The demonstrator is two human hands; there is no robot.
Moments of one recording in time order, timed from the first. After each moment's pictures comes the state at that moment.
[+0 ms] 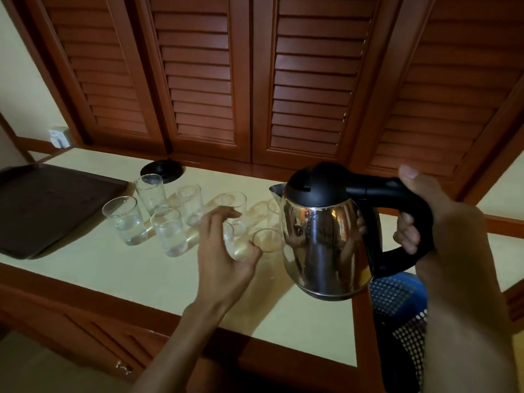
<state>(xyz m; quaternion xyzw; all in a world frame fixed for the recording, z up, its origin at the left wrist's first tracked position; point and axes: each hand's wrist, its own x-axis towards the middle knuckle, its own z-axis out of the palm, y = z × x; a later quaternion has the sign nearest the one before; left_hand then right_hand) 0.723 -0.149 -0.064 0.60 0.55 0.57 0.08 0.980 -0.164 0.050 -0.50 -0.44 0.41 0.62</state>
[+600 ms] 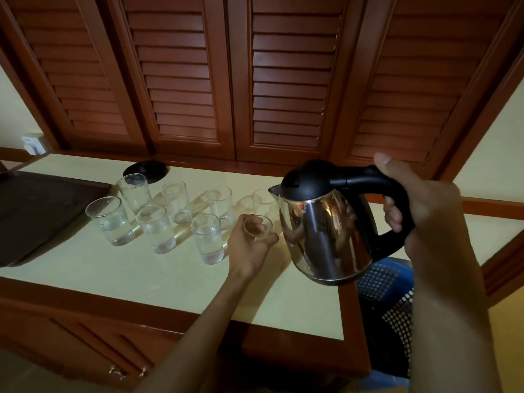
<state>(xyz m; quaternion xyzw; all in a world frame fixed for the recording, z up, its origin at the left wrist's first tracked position) 0.774 -0.101 -0.106 0.49 0.61 0.53 0.34 0.991 -0.177 0.053 -0.52 -0.46 0.36 0.62</state>
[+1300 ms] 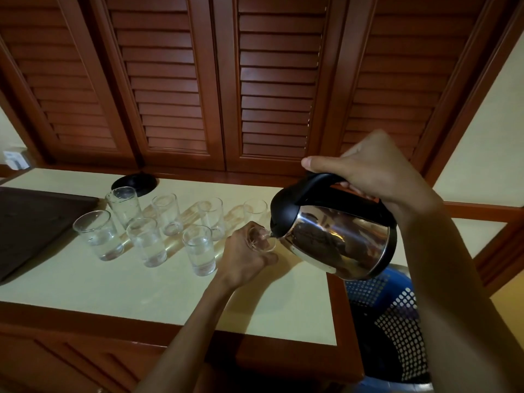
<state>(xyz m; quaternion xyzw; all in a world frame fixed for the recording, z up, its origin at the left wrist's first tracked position) 0.765 -0.112 -0.075 0.64 0.58 0.39 0.32 0.961 -0.152 0.120 -0.62 -0.63 0.24 0.40</state>
